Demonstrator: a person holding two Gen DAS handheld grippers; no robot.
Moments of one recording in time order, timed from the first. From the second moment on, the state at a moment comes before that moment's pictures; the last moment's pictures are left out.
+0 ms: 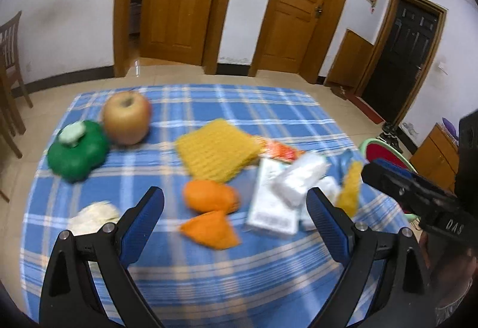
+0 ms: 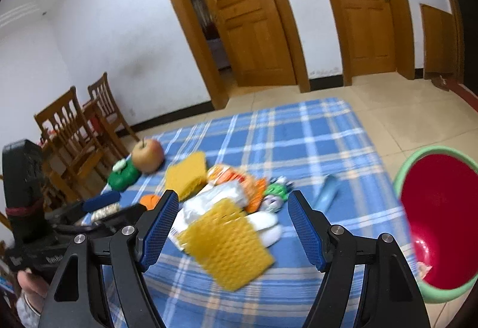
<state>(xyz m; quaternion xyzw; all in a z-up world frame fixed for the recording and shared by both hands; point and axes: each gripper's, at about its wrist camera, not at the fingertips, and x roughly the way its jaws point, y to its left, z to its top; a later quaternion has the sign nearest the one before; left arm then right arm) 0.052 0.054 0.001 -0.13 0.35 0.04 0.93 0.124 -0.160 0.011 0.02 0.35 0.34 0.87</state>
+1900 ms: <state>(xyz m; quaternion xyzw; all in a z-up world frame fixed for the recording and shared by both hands) -0.021 0.091 -0.005 -0.16 0.30 0.12 0.93 0.099 -0.169 -0.022 0.03 0.38 0.33 0.86</state>
